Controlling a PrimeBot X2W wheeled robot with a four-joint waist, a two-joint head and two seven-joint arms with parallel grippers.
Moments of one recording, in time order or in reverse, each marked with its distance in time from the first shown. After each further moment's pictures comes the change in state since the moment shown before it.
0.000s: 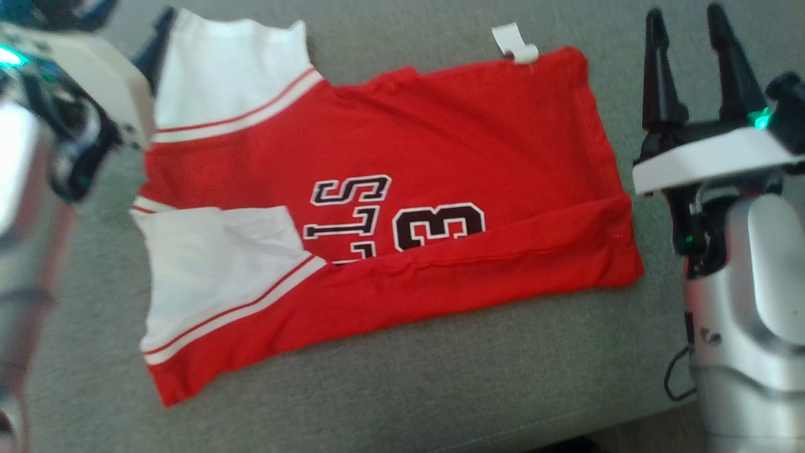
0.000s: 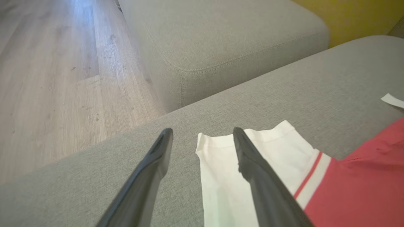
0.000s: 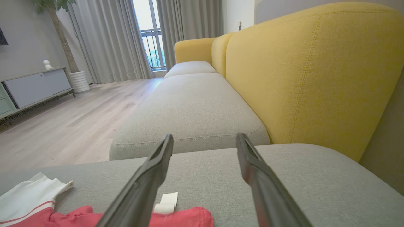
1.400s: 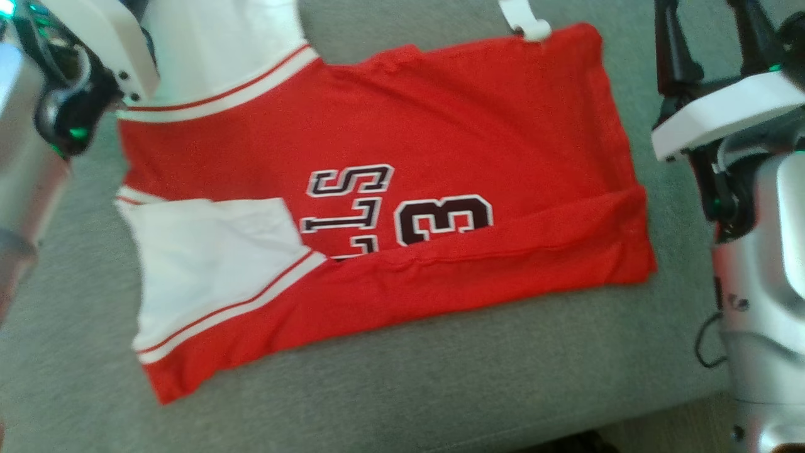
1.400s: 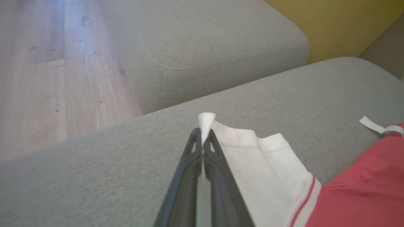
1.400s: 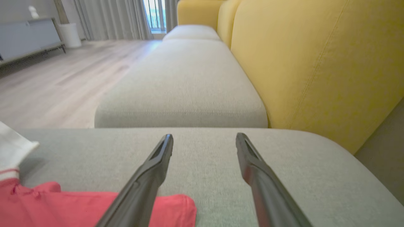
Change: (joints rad) left arm -0.270 0.060 -0.420 0.173 -0.463 0.000 -0.063; right arm -0.105 -0.062 0.027 0.012 -0.016 0.000 0.116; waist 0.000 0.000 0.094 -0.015
